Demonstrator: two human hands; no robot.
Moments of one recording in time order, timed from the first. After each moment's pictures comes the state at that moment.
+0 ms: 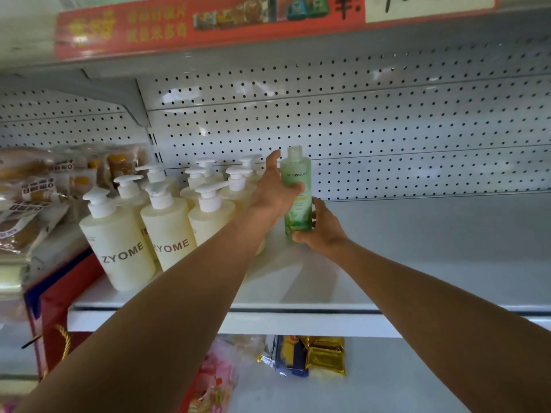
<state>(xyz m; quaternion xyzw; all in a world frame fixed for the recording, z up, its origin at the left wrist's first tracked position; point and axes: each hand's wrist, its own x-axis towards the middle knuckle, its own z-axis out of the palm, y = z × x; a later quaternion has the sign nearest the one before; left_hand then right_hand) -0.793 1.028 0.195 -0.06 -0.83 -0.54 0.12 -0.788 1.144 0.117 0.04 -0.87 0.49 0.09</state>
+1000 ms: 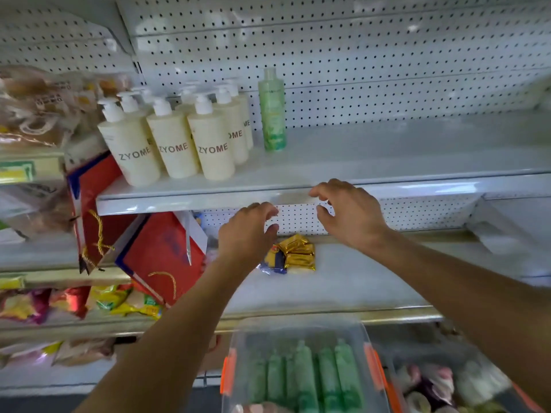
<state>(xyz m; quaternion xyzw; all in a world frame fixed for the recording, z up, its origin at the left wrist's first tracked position) -0.545 0.995 0.068 -0.10 -0.96 -0.20 0.14 -0.540 1.189 0.093 0.11 -0.96 0.14 0.21</state>
